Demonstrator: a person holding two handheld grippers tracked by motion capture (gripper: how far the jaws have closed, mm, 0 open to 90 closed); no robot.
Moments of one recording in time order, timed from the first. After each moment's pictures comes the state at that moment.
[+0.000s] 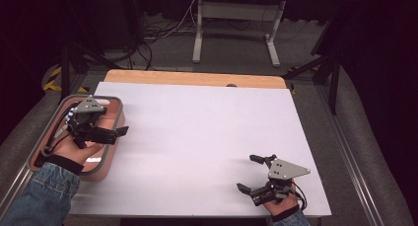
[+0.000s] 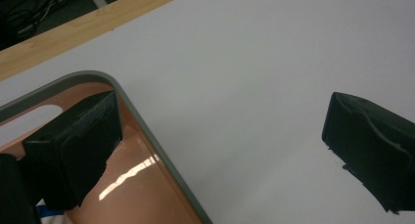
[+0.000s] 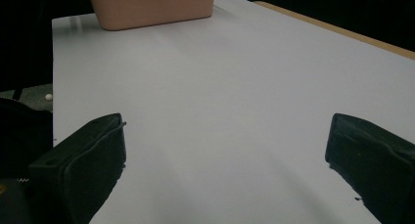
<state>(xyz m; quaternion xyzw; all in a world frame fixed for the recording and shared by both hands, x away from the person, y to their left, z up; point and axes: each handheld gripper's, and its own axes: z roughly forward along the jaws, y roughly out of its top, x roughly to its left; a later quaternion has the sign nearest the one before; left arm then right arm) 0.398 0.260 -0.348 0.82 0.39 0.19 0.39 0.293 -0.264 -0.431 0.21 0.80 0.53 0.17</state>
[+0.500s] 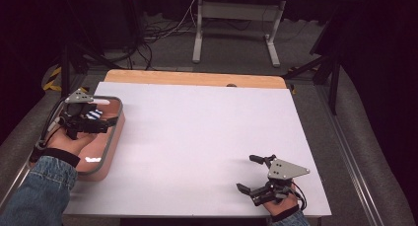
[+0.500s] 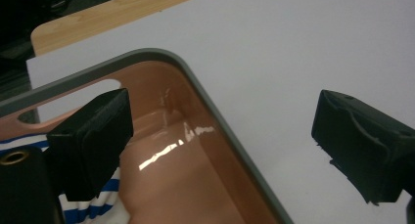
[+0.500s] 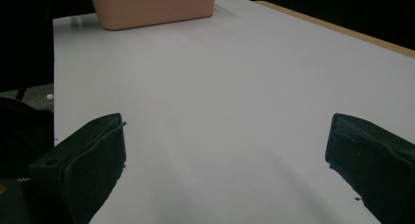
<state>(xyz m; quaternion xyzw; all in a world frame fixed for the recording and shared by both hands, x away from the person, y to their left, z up) 0.420 0.288 -0.356 0.79 0.45 0.20 0.36 0.293 -0.263 -0.432 0.21 0.80 0.53 0.16</state>
